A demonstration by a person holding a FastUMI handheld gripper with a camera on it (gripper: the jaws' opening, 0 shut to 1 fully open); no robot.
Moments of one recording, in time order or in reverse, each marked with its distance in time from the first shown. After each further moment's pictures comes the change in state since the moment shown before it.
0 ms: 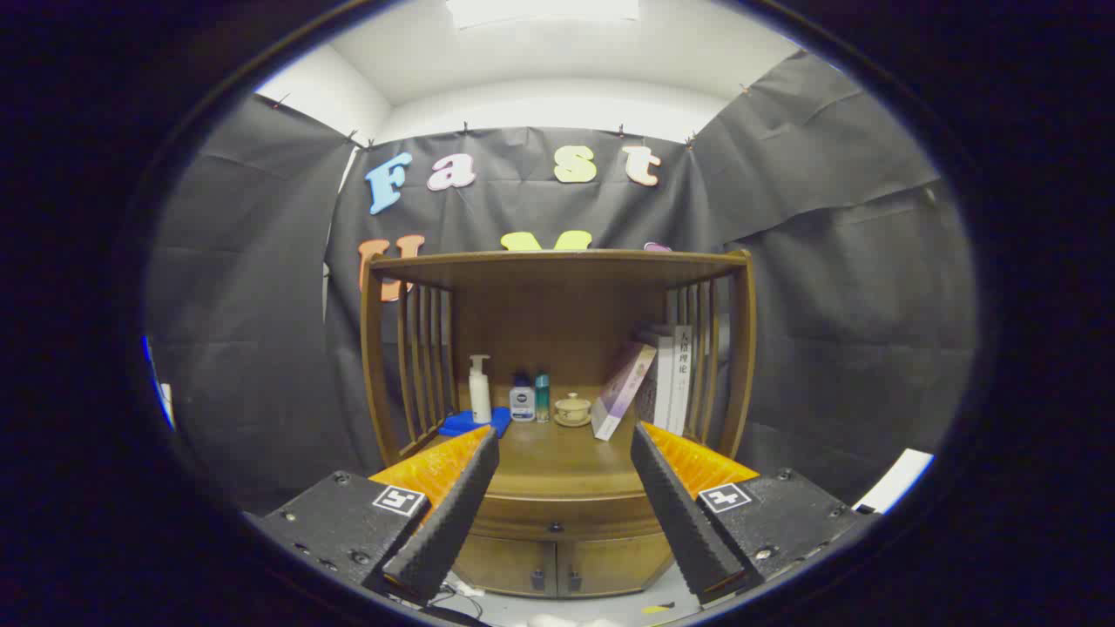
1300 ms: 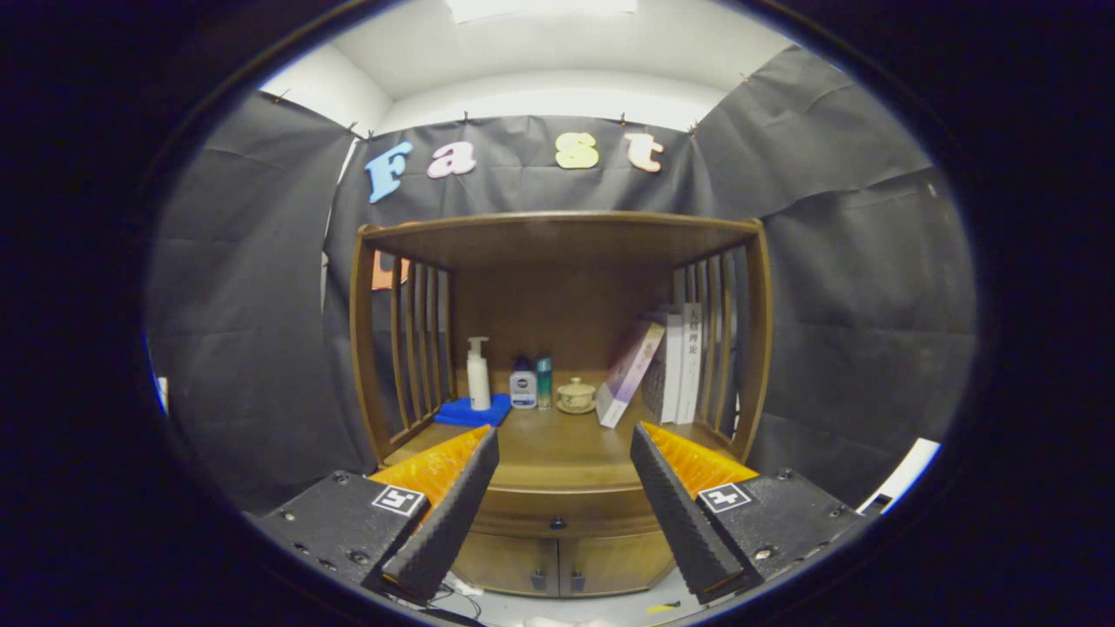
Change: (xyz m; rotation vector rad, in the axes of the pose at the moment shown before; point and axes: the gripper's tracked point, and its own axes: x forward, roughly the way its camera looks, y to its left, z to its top) arm 0.038 -0.001 -0.056 0.017 0.042 0.020
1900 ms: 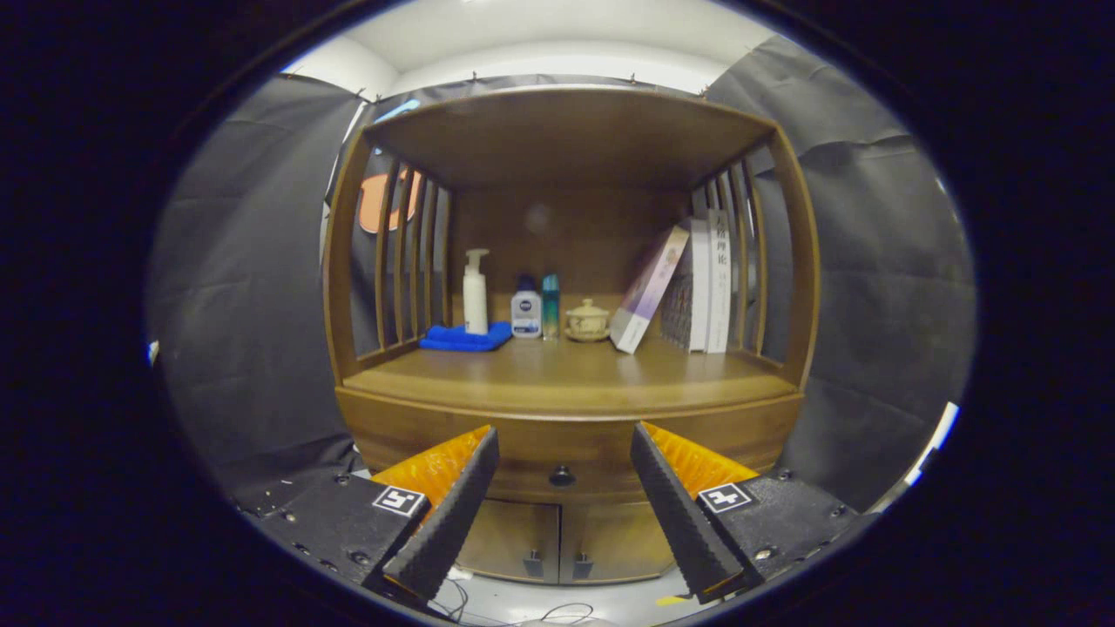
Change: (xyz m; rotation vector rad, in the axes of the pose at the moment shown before) arm 0.080 -0.006 -0.158 -0.017 0.121 0.024
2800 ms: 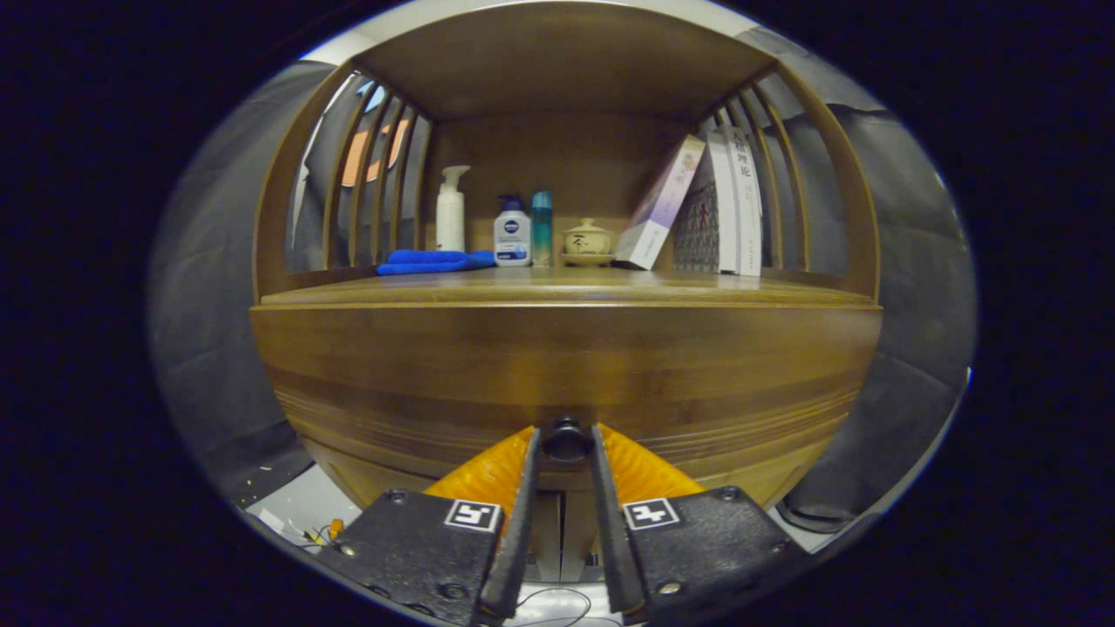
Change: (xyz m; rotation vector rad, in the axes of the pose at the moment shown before) arm 0.089 -0.002 -0.080 0.049 0.080 -0.048
